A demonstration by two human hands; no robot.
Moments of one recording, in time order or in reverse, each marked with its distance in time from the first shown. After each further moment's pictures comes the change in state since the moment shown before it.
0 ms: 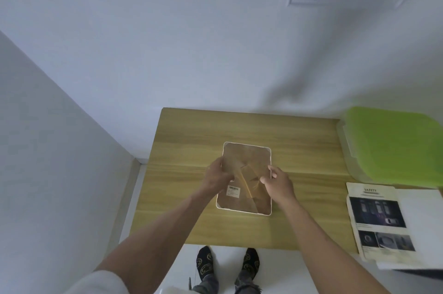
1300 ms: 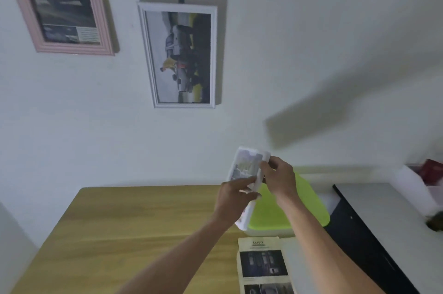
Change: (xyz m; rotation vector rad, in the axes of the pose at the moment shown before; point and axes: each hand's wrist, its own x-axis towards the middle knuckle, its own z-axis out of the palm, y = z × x) left_hand -0.149 0.285 0.249 -0.142 0.032 0.708; right_hand -0.070 0.000 -0.380 0.439 0.372 -0.518
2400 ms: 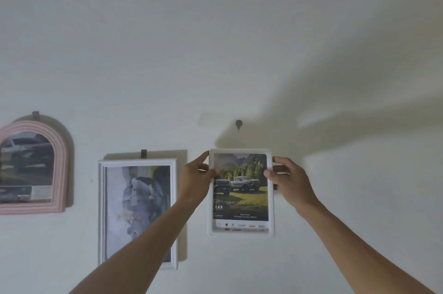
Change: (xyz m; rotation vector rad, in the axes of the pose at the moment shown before) left_hand 0.268 0.280 -0.087 -0.001 0.417 0.431; right_hand 0.241 -0.235 -0.133 0.154 -0.001 -0.578
